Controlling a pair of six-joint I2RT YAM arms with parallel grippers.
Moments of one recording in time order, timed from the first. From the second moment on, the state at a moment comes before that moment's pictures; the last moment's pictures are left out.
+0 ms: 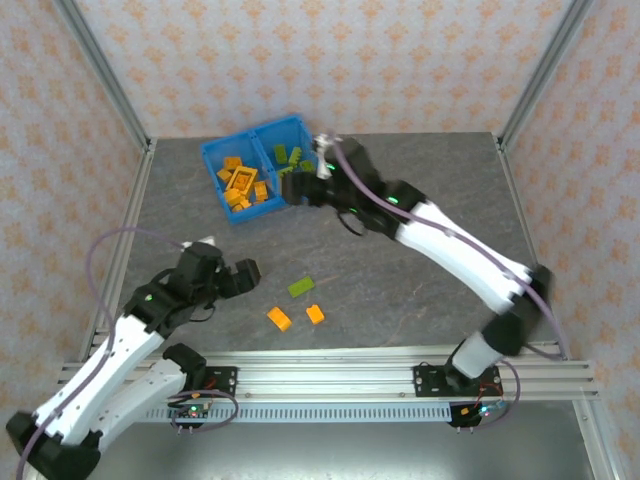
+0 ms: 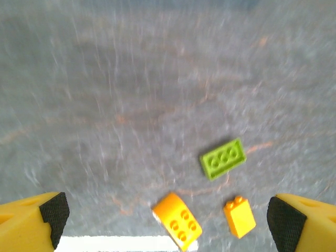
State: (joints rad) left arm -0.50 0.75 0.70 -0.87 -0.08 -0.84; right arm 0.83 1.45 1.53 -0.57 0.07 0.49
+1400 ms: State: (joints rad) left arm -0.85 1.32 0.80 -0.74 -0.17 -1.38; right arm 0.88 0.95 1.07 -0.90 -0.13 0.48
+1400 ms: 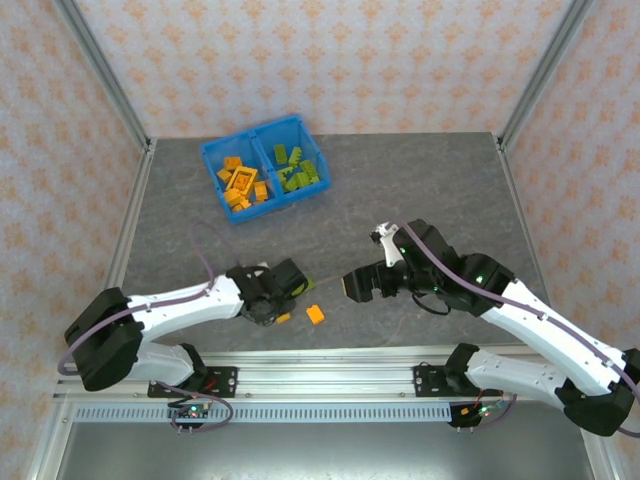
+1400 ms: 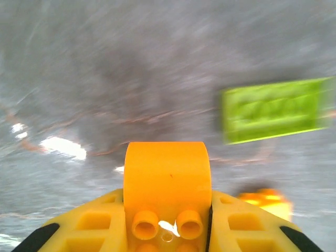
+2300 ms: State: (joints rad) left arm -0.29 1.93 1.80 -0.85 -0.35 -0.88; right arm 0.90 0.91 1.05 -0.82 0.08 0.66
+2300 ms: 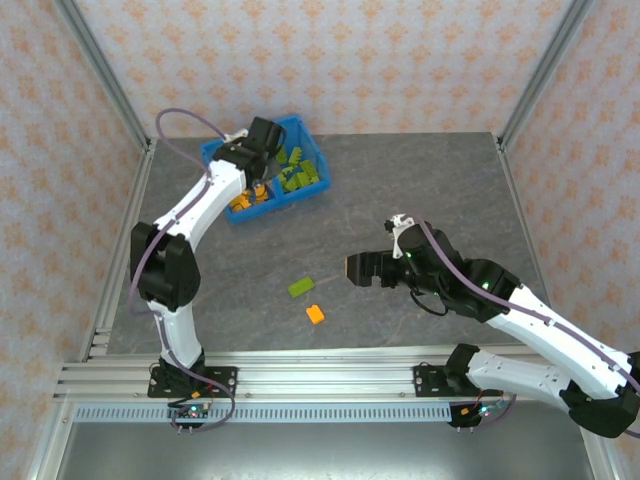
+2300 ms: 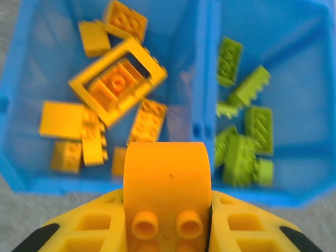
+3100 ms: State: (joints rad) left arm -0.16 2.05 2.04 -0.88 -0.26 -0.74; right arm 0.91 0.95 1.05 -0.80 0.10 0.67
